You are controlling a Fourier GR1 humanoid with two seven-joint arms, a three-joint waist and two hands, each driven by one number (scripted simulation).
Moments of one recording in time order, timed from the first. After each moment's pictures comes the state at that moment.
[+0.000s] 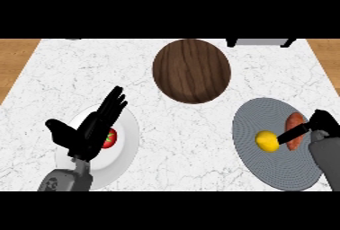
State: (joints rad) left arm -0.12 0.12 -0.16 -1.55 0.25 -0.05 0.14; right arm -0.35 -0.49 0.10 -1.06 0.48 -0.05 1.07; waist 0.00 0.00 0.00
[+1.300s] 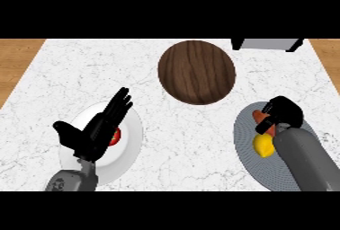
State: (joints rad) left arm -0.11 0.07 -0.15 -1.55 0.20 -0.09 0.14; right arm -0.47 -0.35 0.21 -0.93 0.77 -0.08 0.78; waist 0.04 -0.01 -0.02
